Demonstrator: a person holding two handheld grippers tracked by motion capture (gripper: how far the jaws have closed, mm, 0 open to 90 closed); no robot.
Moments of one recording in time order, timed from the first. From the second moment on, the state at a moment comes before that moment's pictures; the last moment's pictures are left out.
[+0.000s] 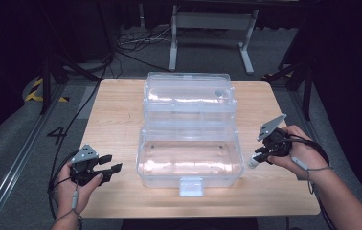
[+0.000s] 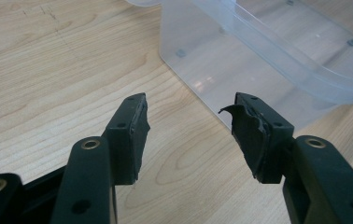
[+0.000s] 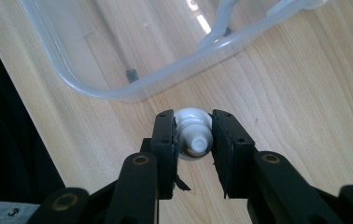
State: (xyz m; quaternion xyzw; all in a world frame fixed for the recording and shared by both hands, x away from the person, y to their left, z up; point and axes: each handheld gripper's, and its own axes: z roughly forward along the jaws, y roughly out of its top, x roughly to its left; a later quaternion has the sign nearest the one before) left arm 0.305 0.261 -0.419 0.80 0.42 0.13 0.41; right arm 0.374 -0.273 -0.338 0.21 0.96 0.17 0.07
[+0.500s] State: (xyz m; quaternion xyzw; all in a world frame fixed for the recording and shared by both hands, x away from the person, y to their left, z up) left arm 0.306 0.260 -0.420 0.80 0.42 0.13 0.41; right arm 0.370 -0.261 -0.313 0.19 0.96 0.18 0.07
